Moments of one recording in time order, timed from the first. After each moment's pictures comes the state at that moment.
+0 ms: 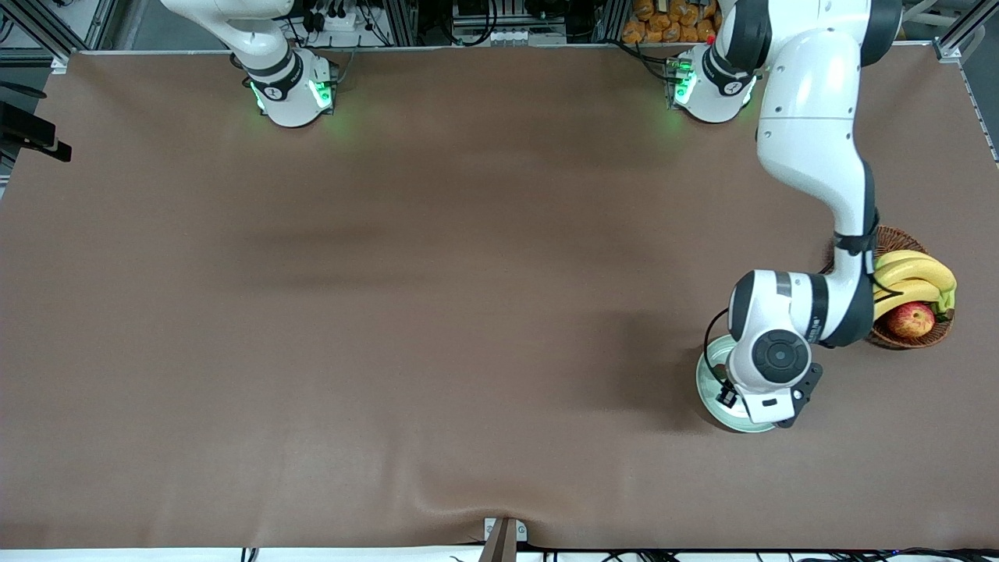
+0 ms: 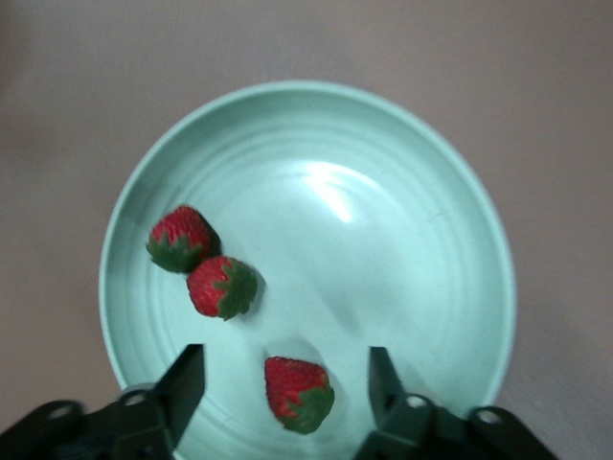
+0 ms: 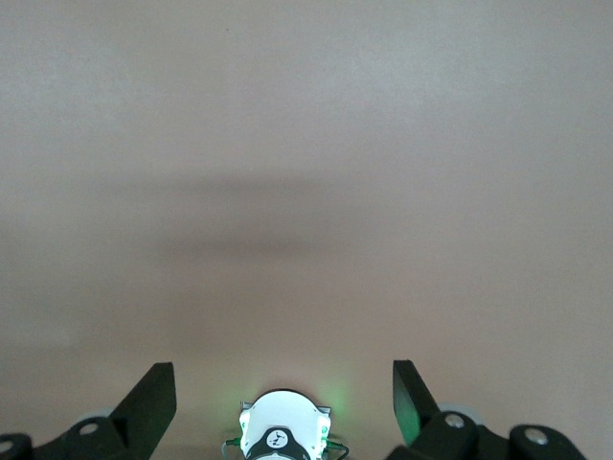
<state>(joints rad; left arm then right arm) -0.38 0.82 0.27 -1.37 0.03 2.08 -1.10 -0.04 0.02 -0.11 -1.40 0.03 1.24 -0.17</state>
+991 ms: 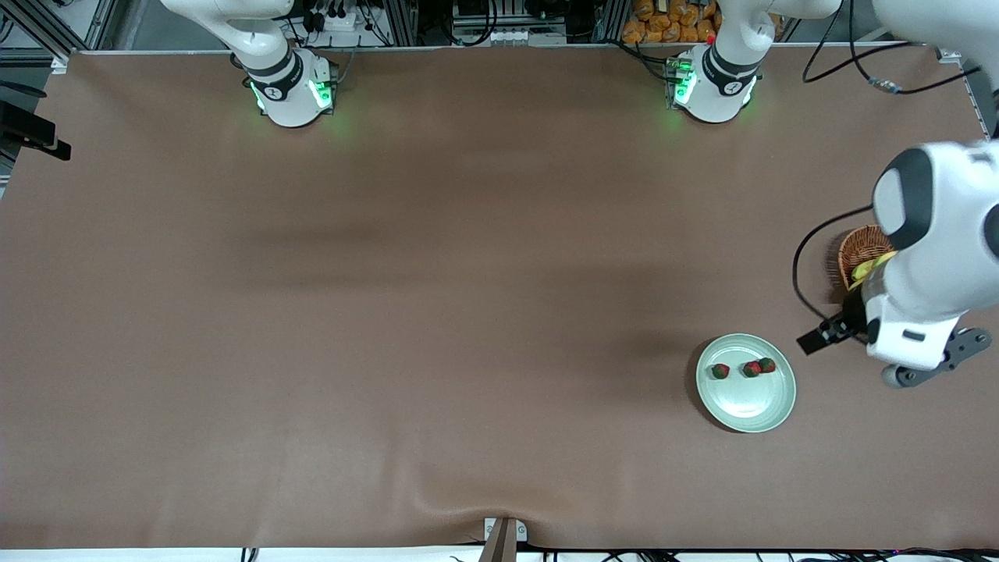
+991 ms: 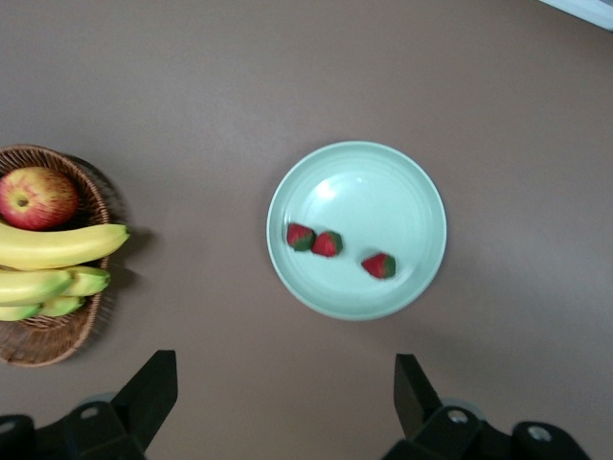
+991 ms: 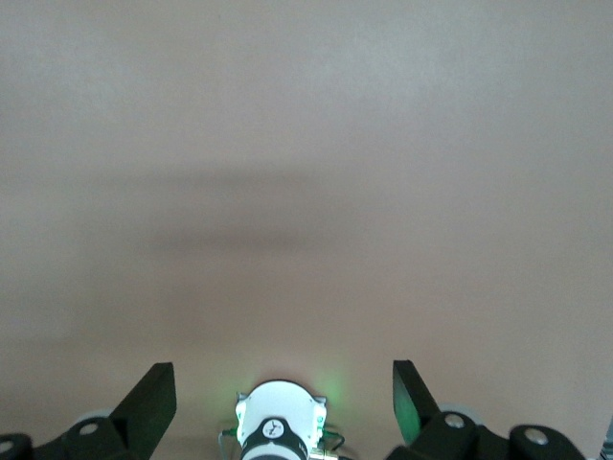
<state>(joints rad) -0.31 0.35 0.27 -1.48 0.00 1.83 -0.45 -0.04 0.02 -0.11 -1.40 0.01 1.21 -0.17</state>
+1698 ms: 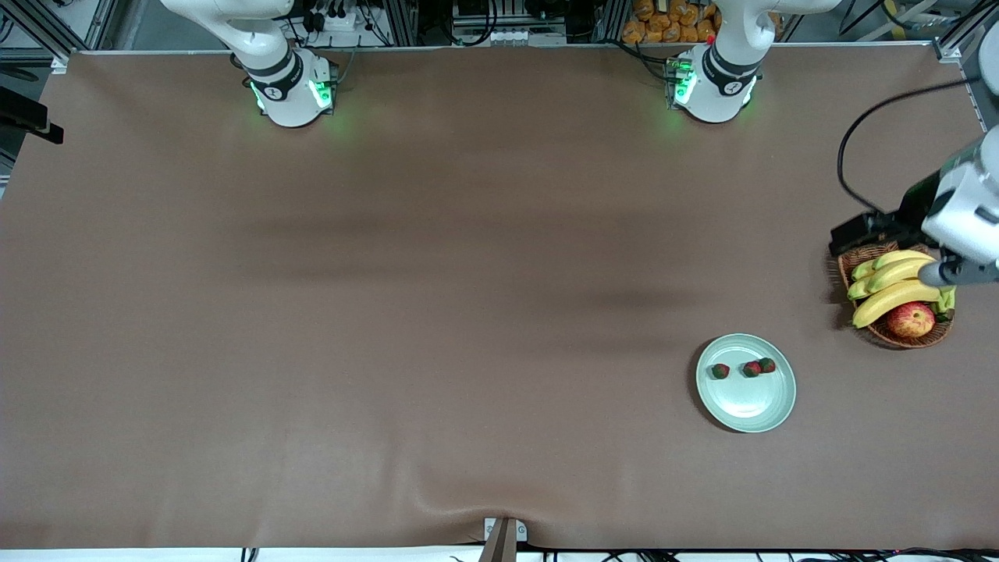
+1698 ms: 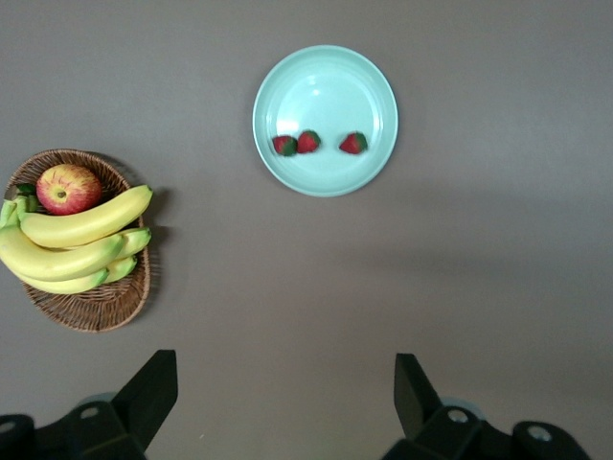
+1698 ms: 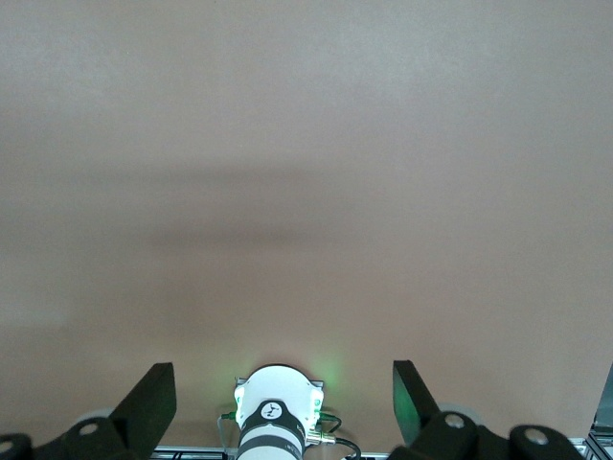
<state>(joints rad) -0.13 0.11 0.06 -1.49 -0.01 1.55 -0.12 -0.04 0.01 -0.11 -1.36 0.00 1.17 -0.16</state>
